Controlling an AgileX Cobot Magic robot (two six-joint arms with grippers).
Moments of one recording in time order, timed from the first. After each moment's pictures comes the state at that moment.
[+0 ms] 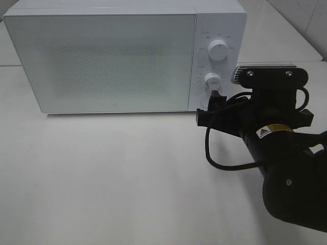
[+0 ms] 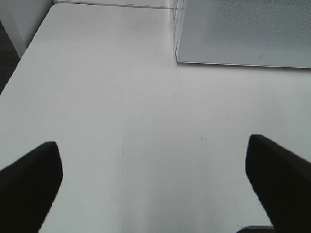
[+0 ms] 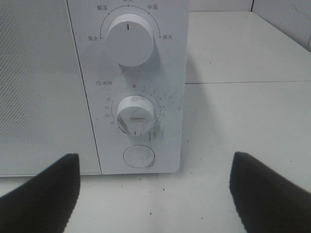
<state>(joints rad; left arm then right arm) 0.04 0.00 -0.52 -0.04 1.08 -0.02 0.89 1.72 -0.45 1.02 -1.21 -0.35</state>
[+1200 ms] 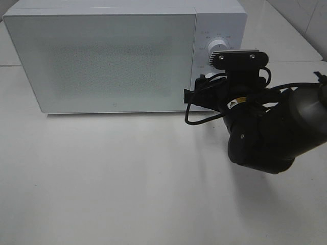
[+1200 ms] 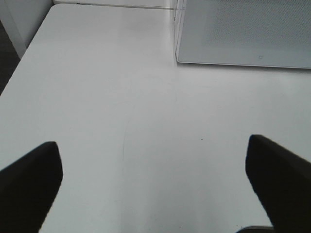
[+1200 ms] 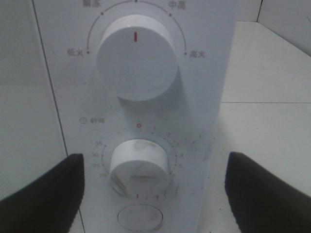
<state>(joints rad) 0.04 0.00 -0.52 -0.04 1.08 -0.02 0.67 1.97 -0.71 0.80 -1.16 -0.33</state>
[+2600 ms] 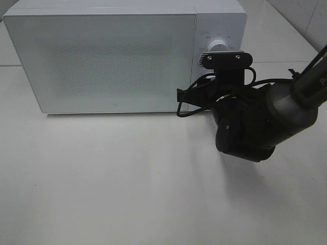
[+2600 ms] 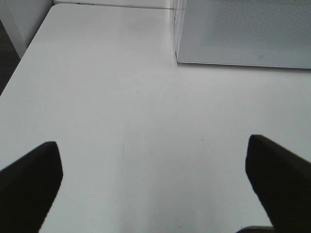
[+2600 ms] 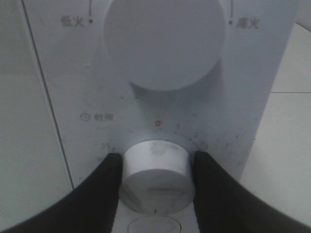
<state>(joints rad) 0.04 0.00 -0.52 -0.04 1.08 -0.02 0.64 2.06 -0.82 0.77 -1.10 -0.33</state>
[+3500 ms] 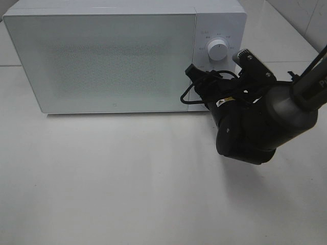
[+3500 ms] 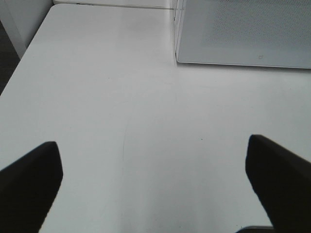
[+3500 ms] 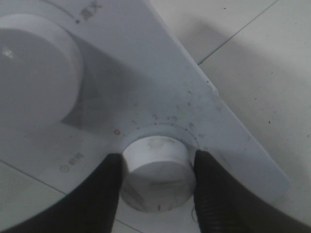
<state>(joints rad) 0.04 0.00 -0.52 -0.04 1.08 -0.02 0.64 2.06 -0.81 0.76 -1.12 0.44</state>
